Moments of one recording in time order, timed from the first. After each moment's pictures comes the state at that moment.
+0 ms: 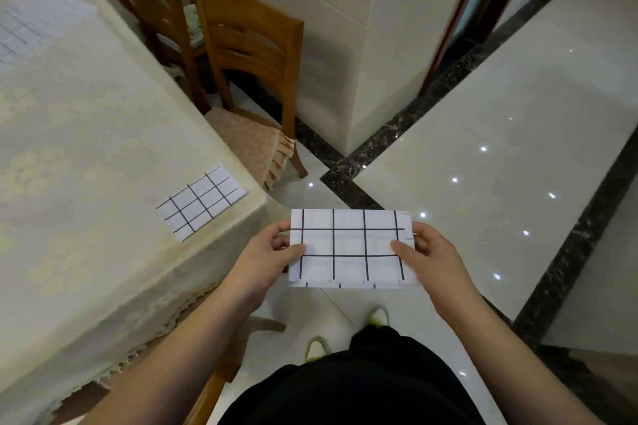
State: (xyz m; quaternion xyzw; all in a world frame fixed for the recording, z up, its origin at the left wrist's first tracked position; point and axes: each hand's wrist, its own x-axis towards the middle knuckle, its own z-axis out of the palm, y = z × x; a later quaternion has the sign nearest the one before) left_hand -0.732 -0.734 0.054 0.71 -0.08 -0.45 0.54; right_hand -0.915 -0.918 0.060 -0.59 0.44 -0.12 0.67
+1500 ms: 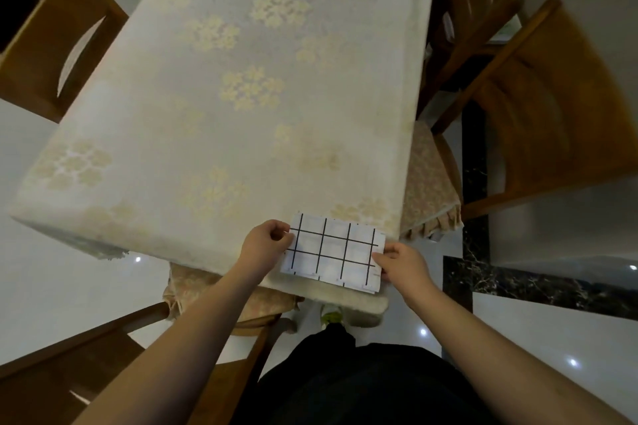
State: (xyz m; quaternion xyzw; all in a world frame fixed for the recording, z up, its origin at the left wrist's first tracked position) left_hand -0.521 -0.626 -0.066 0.82 0.30 -0.16 0.46; right_hand -0.494 -0.891 -0.077 -0.76 0.23 0.33 0.51
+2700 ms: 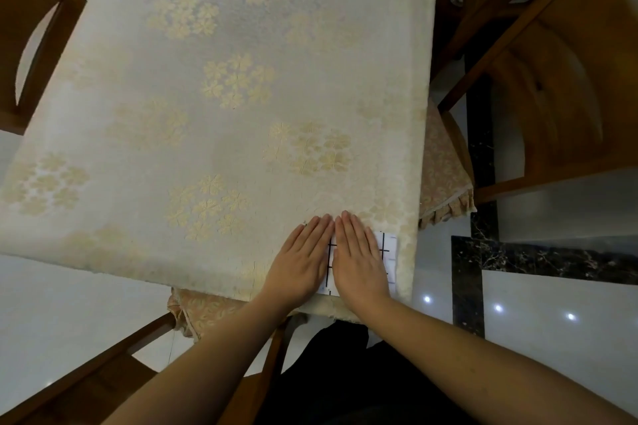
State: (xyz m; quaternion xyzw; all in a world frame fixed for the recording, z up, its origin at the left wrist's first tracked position) left_hand -0.520 -0.639 -0.131 0.97 -0.20 -0.02 0.15; right_hand -0.502 -0.789 -0.122 -0.97 -0.14 0.15 0.09
